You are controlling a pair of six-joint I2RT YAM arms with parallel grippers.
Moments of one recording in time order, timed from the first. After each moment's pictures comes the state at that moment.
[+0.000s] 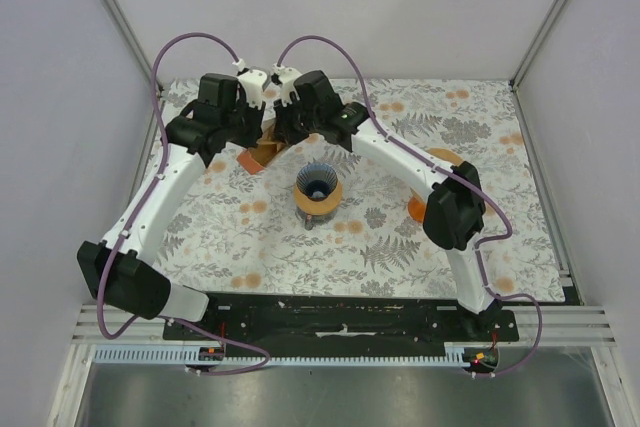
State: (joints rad) left arm -0.32 1.42 1.46 -0.71 0.08 0.09; right arm 0.76 2.12 2.03 -0.44 -0.22 0.21
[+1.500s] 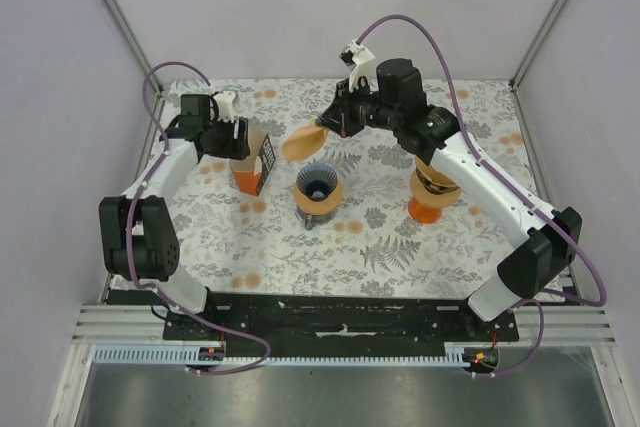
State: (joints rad) left arm -0.03 1.65 1.24 -0.44 0.22 0.13; right arm 0.61 1.59 1.63 -0.36 -0.37 0.26
